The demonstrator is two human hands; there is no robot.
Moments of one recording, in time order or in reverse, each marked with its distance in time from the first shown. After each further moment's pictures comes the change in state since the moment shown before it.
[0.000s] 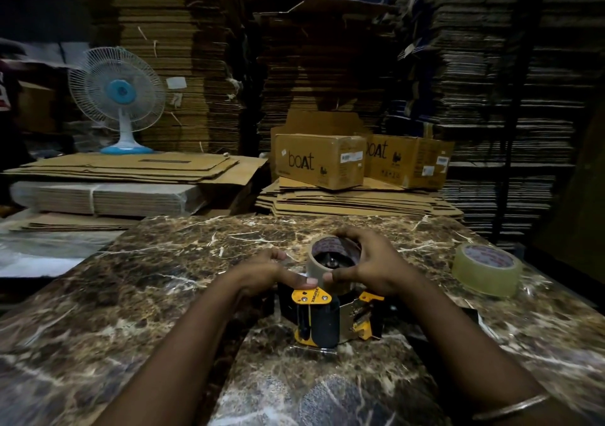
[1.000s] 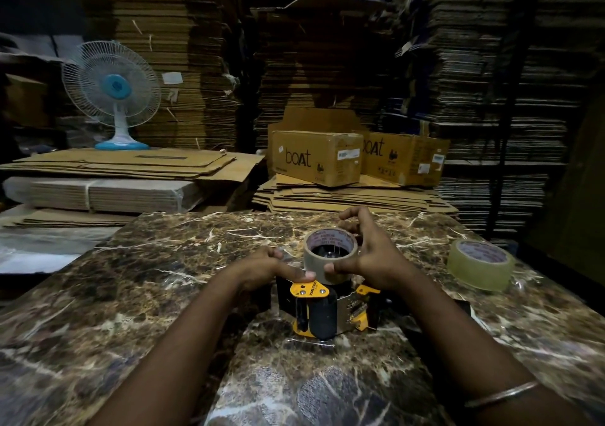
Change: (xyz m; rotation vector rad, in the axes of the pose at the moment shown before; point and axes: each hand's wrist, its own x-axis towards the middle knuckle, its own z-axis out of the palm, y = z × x) left_hand 0.012 -0.008 0.001 -0.088 -0.029 0.030; right_hand 0.001 0.005 0.000 0.249 0.044 -0.083
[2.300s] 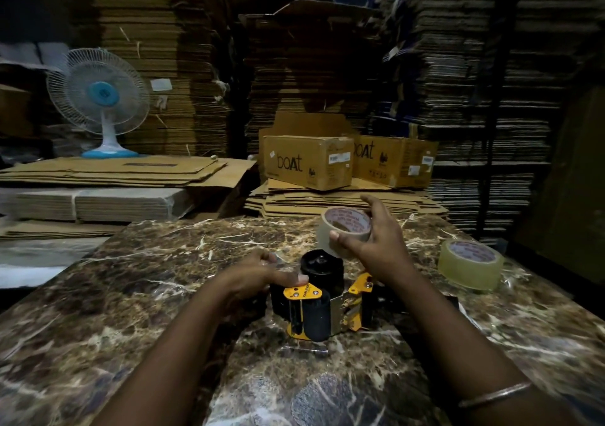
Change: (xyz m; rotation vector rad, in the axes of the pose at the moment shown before) left_hand -0.014 0.005 0.002 0.141 0.051 0.022; right_hand 0.010 0.010 -0.010 -0.223 0.411 -0.051
